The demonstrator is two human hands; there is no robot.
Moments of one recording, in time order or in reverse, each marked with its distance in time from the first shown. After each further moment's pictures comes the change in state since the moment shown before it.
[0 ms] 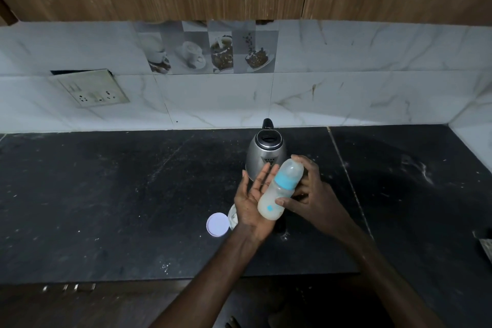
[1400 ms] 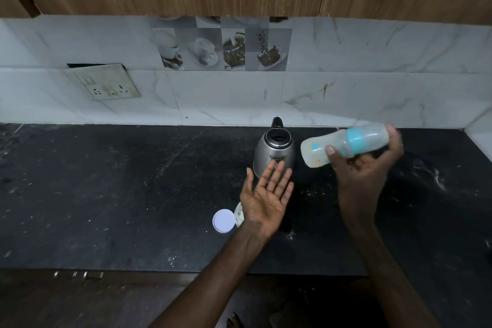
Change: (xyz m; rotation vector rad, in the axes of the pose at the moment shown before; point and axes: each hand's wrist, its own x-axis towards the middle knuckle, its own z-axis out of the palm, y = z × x) left_hand 0.004 0.001 -0.005 0.006 -0.037 0.047; right_hand 0.016 -0.027 -0.019 0.290 0.690 -0.140
